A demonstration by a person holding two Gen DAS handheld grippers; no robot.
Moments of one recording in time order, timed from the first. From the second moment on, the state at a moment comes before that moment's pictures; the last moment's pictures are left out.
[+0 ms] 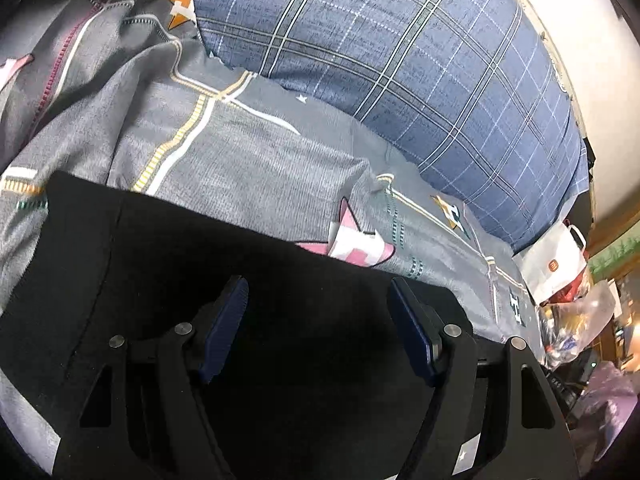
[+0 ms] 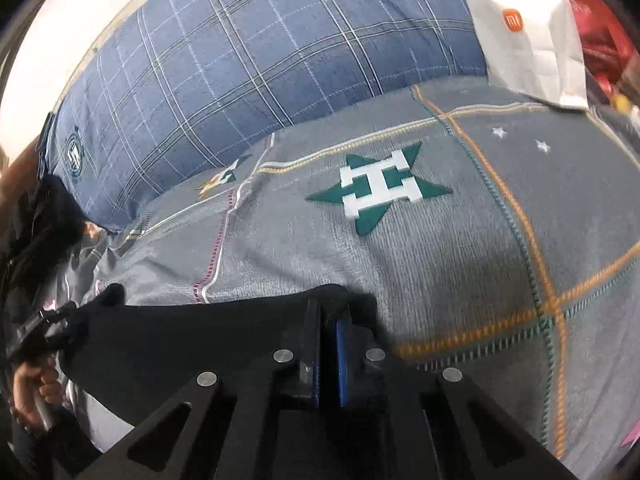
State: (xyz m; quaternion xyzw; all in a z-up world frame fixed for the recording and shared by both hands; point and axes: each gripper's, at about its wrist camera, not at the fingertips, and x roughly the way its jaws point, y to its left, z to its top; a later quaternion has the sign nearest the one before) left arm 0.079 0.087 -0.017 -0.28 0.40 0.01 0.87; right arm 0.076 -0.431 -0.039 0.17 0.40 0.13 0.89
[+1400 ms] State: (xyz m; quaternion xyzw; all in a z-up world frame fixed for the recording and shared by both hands) left arm 0.028 0.184 0.026 -0.43 0.22 0.03 0.87; right arm 0.083 -0.075 -0.005 -0.09 0.38 0.33 0.86
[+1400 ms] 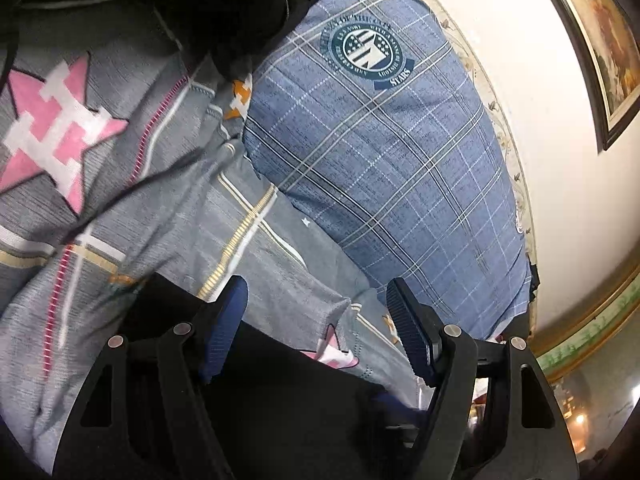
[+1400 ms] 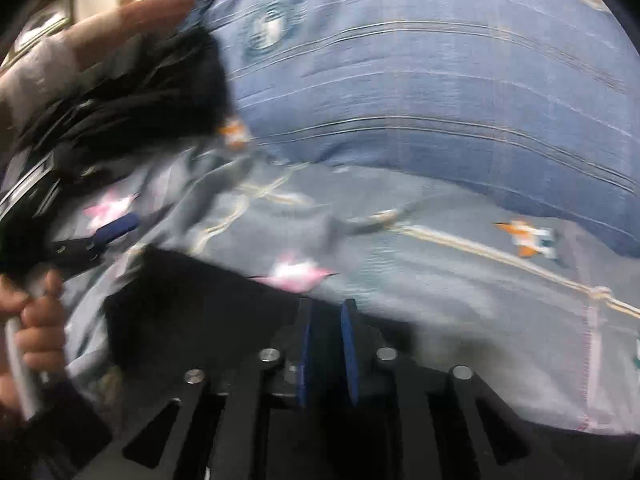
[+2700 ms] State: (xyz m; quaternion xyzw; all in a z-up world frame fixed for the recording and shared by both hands) left arm -0.058 0.196 0.010 -0.50 0.29 0.07 0.81; right arm 0.010 -0.174 0.034 -0.17 0.23 0.24 0.93
